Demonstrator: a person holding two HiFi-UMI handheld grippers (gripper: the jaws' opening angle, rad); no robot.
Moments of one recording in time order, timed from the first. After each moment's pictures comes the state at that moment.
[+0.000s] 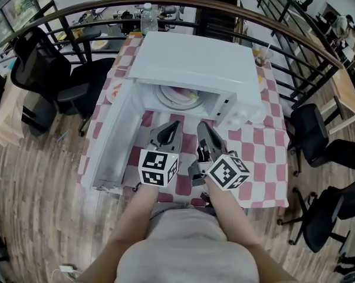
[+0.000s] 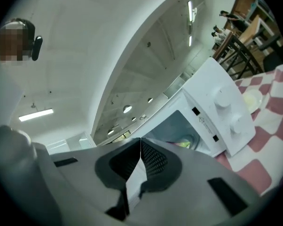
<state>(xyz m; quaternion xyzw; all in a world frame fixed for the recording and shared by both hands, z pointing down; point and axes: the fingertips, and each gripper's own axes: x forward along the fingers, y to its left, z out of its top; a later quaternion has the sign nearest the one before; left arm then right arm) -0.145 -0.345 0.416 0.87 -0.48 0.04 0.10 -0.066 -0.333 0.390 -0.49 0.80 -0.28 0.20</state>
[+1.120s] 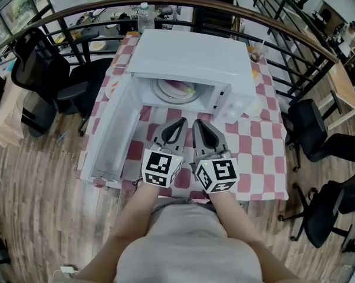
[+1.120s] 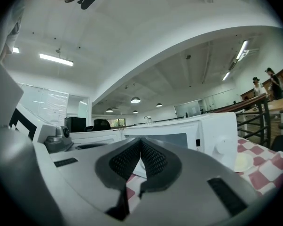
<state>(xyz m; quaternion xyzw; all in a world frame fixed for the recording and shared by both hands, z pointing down) -0.118 -0.312 0.392 0.90 -0.44 0.02 0.02 -0.081 -0.299 0.376 -0.54 0.84 -0.04 0.04</state>
